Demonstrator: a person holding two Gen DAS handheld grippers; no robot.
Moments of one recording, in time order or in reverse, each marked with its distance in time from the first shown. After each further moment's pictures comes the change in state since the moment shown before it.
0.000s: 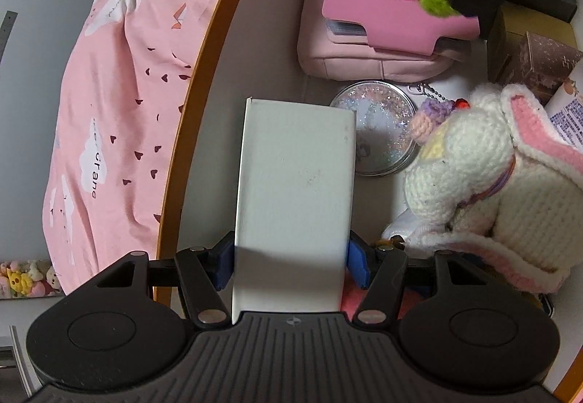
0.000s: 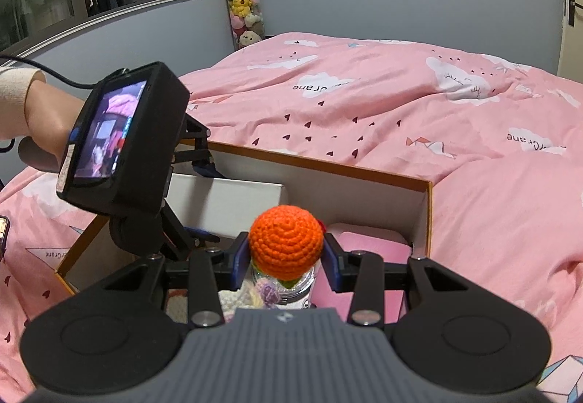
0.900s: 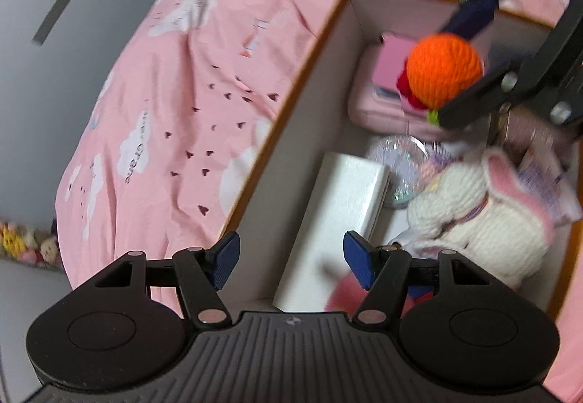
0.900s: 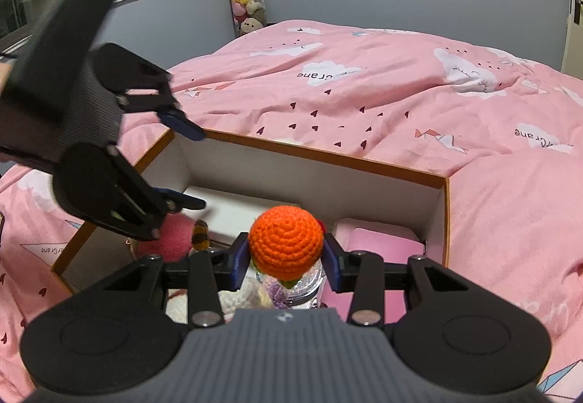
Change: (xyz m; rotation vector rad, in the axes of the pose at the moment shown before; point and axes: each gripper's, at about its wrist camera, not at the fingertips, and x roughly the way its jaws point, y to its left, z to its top) left arm -0.063 0.025 -0.025 -0.249 -0.160 0.035; right arm 0.015 0.011 0.006 -0.012 0.039 -0.015
